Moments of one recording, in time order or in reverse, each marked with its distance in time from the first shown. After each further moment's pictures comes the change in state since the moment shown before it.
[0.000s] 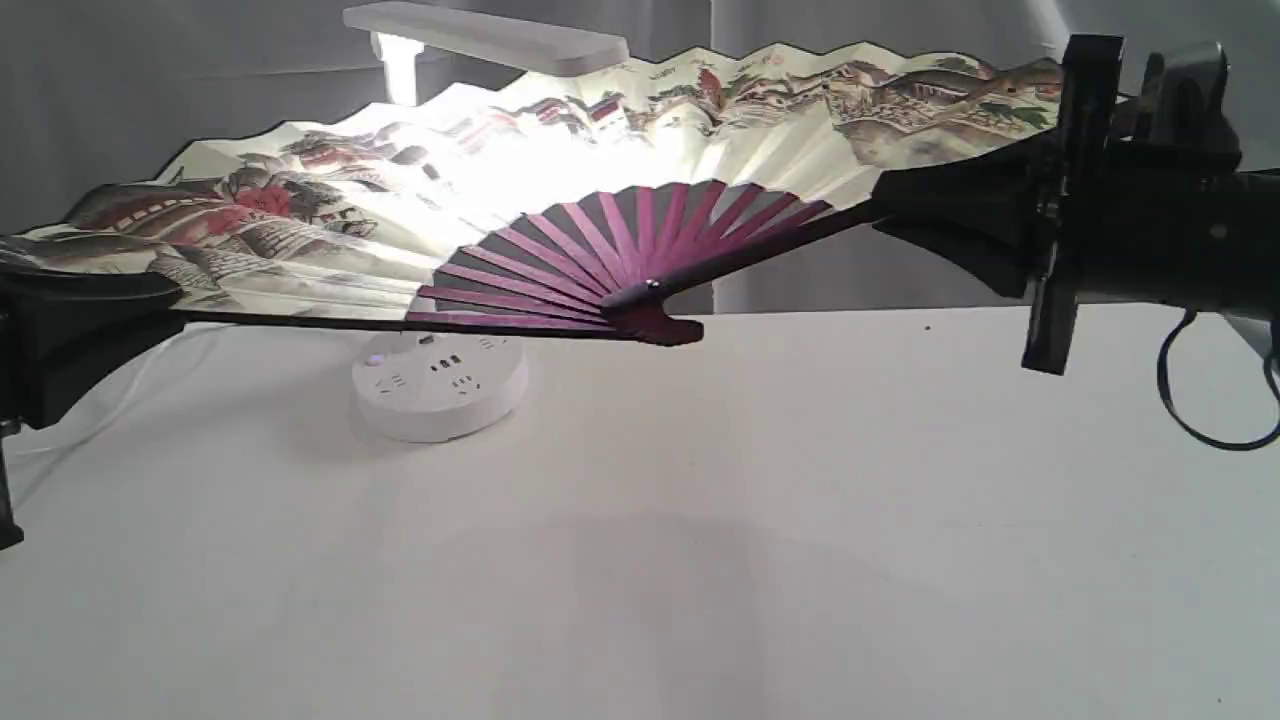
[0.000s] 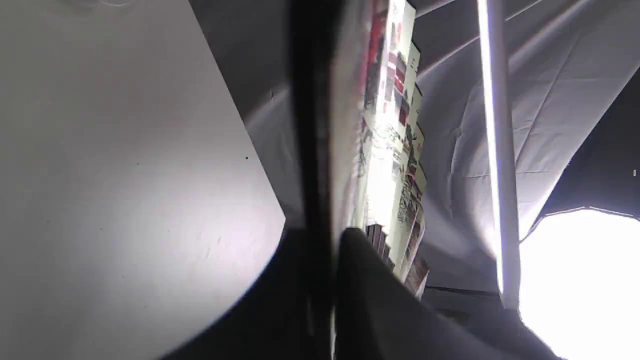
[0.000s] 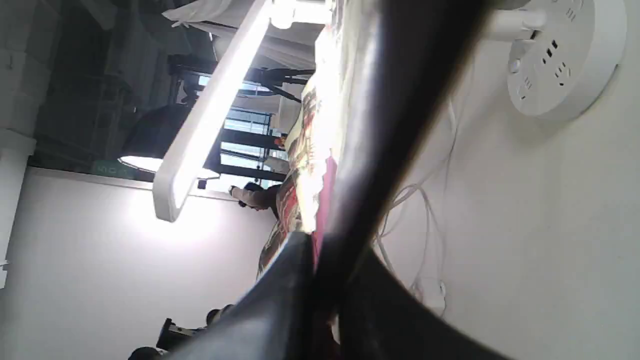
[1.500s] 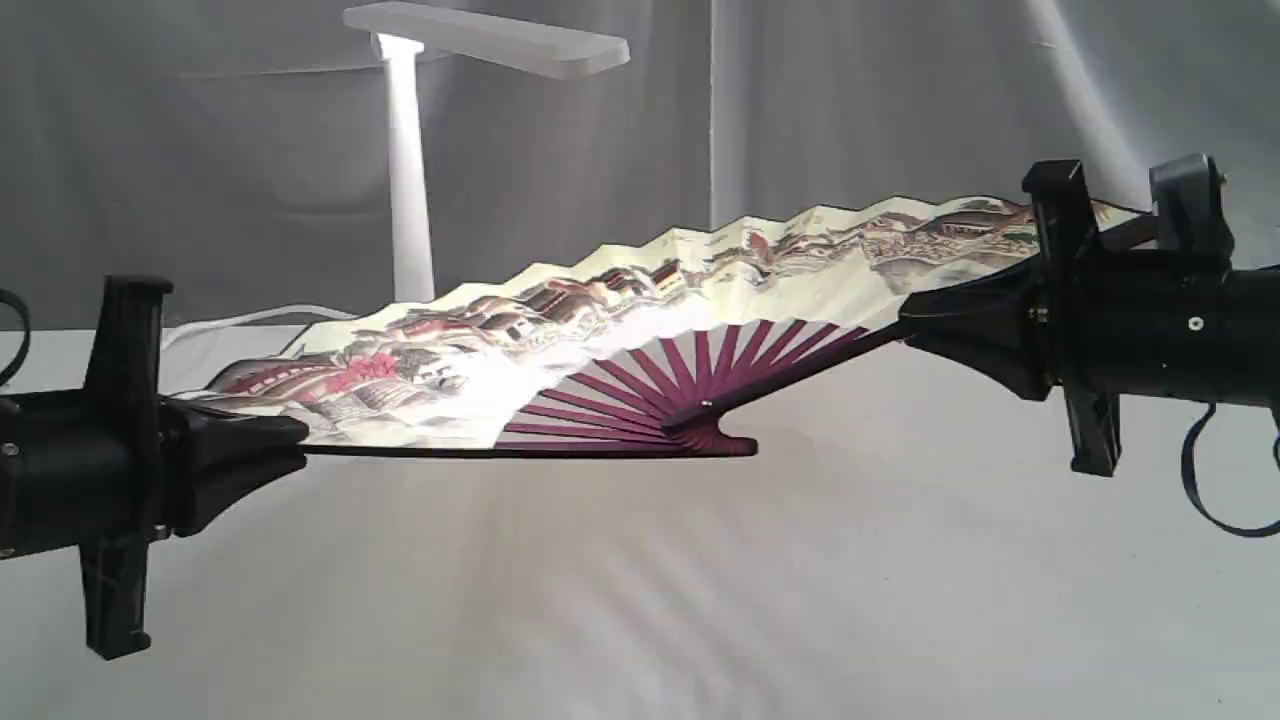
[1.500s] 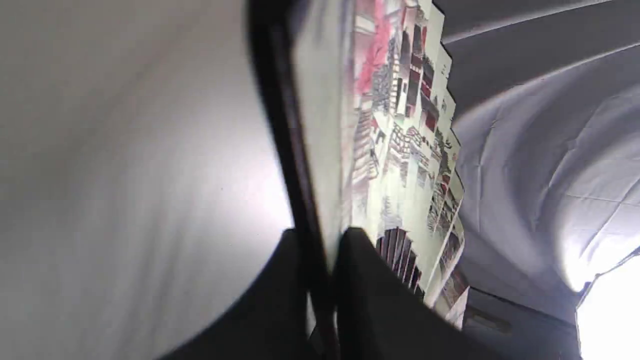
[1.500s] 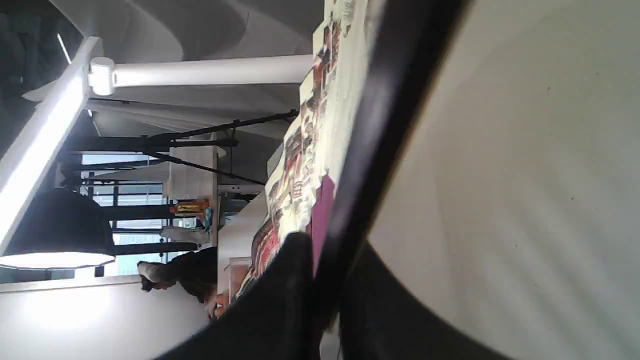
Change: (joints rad) left arm -0.125 0.257 0.004 -0.032 -0.083 -0.016; right arm 0.000 -0.006 0.102 -0.072 -0.245 0.041
